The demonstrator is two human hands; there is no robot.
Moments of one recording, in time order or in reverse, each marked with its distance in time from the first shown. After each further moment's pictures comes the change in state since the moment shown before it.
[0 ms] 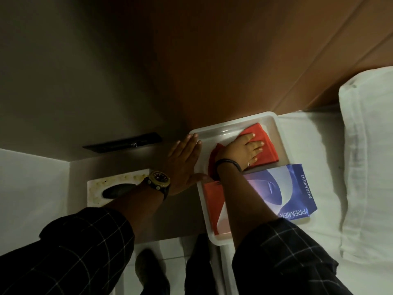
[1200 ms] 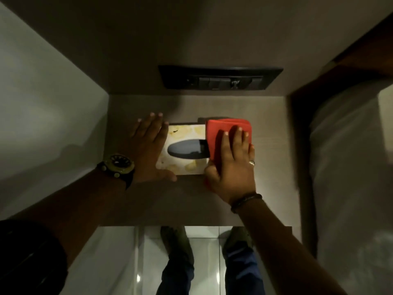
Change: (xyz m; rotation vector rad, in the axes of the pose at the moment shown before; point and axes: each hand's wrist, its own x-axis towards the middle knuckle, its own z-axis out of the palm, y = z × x) left_hand -0.200 -0.290 0.198 -0.066 -0.107 -0.246; right_hand -0.166 0.052 0.307 -0.527 -0.204 -0.886
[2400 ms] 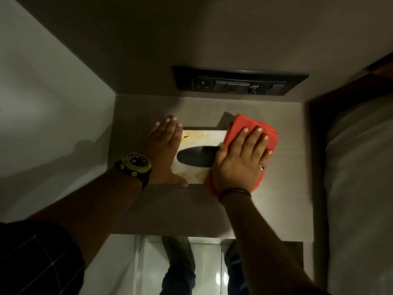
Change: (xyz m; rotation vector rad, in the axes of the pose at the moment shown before) left_hand 0.026 -0.001 0.008 -0.061 -0.051 0.031; right_hand 0.044 -0.026 0.029 -0.178 0.206 0.353
